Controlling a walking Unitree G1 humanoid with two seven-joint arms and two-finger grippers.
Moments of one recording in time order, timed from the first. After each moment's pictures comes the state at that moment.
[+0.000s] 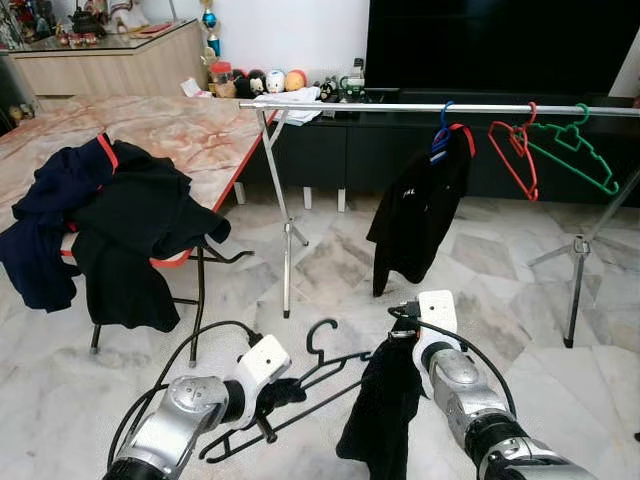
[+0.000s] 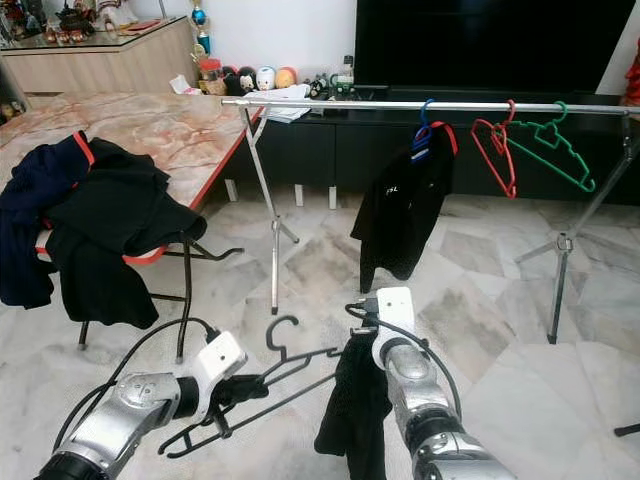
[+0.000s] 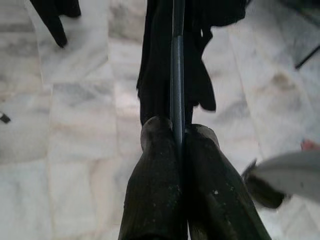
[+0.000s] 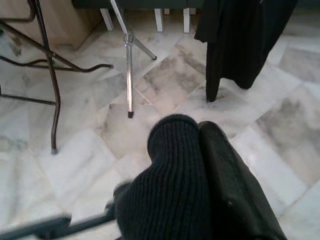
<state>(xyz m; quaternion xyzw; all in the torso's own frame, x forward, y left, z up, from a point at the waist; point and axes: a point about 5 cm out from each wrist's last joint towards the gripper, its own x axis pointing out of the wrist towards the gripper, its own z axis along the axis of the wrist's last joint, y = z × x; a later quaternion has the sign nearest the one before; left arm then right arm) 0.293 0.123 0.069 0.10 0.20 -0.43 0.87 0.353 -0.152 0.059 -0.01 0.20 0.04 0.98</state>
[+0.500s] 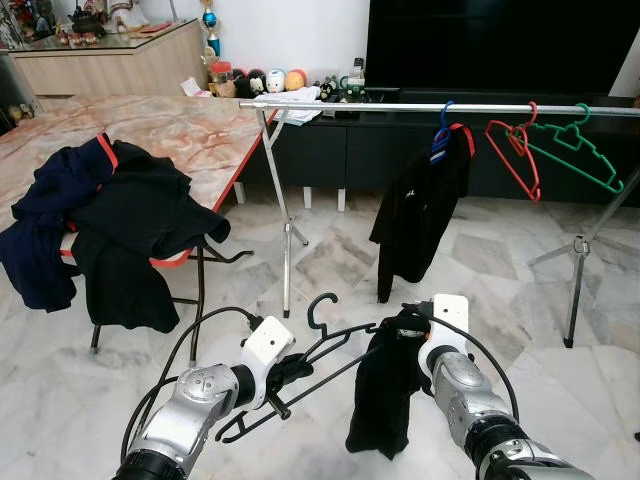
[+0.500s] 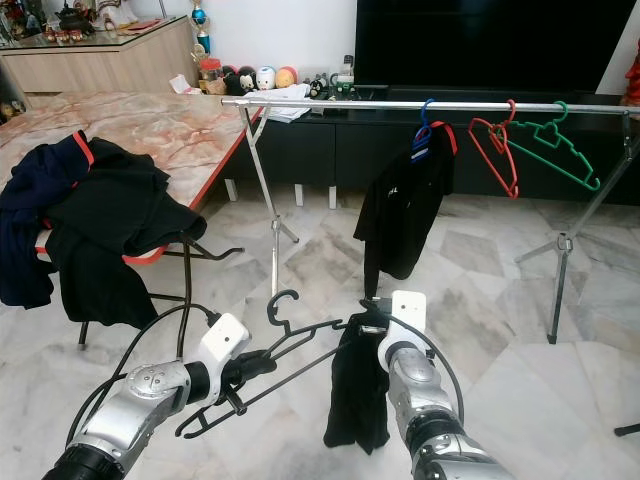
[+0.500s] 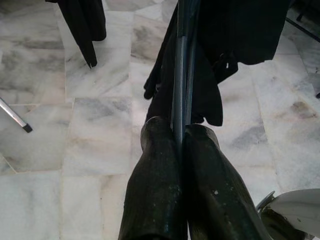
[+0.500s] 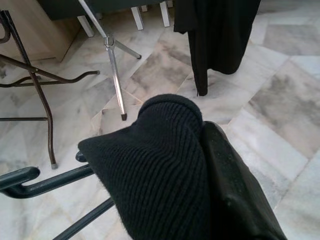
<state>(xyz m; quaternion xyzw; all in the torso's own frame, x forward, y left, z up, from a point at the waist) 0.303 0.118 0.074 0.09 0.17 -0.39 0.90 0.351 -0.160 0.055 0.05 0.22 -0.01 0.97</state>
